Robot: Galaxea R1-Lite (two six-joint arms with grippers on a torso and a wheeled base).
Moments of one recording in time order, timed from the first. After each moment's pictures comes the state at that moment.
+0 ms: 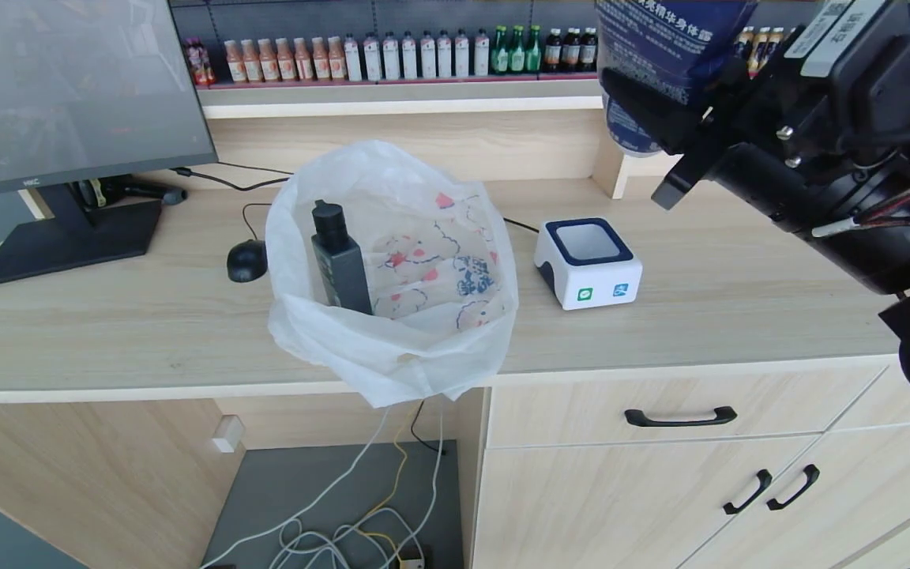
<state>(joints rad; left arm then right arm) 0.00 0.00 0.00 0.00 0.00 -0.01 0.48 1.65 -1.04 -1.14 0.39 -0.79</state>
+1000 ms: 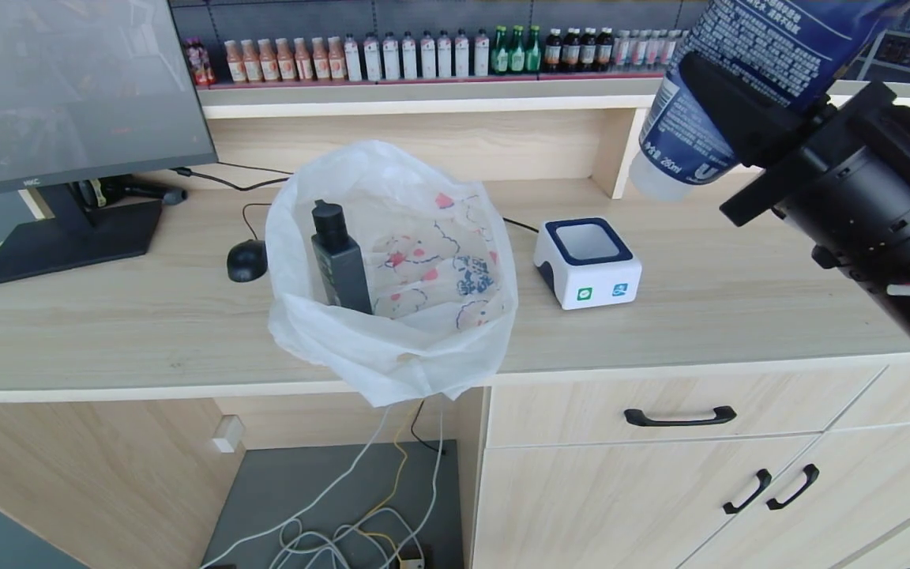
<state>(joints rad) 0.00 0.00 0.00 0.00 0.00 -0.01 0.49 1.57 -0.79 -1.43 0.26 -0.16</state>
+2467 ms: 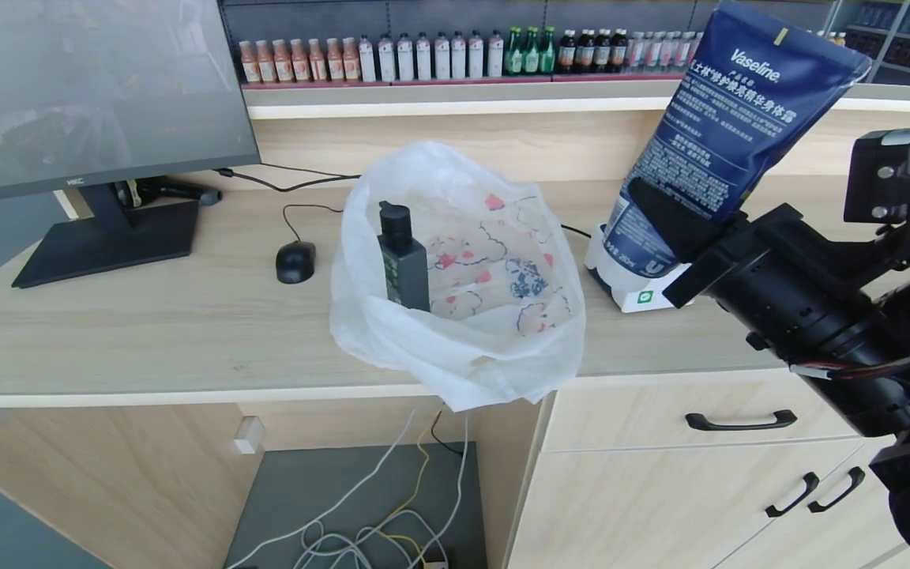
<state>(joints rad) 0.00 0.00 0.00 0.00 0.00 -0.01 0.51 1.66 -0.61 -1.54 0.12 -0.03</state>
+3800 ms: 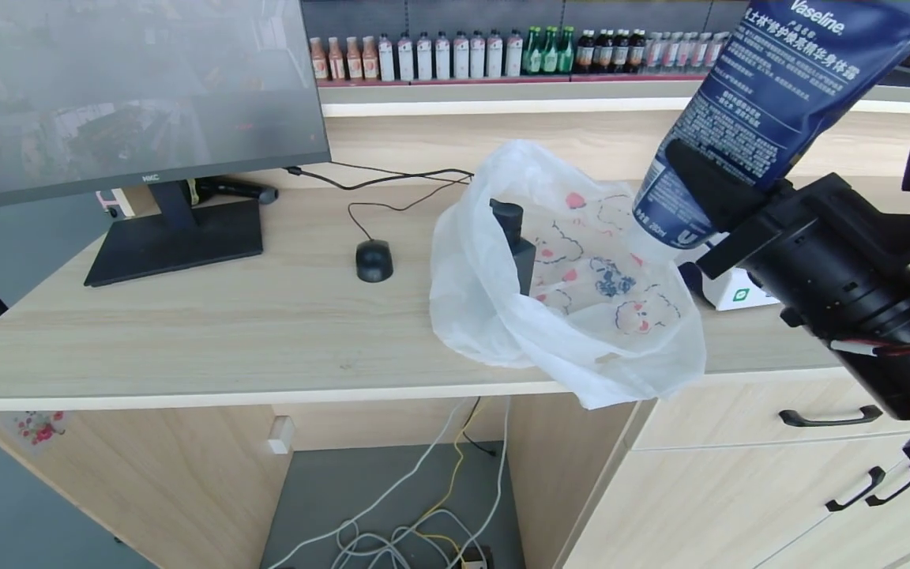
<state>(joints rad) 0.00 0.00 0.00 0.00 0.00 -0.01 0.48 1.62 -0.64 -1.53 0.12 -0.05</state>
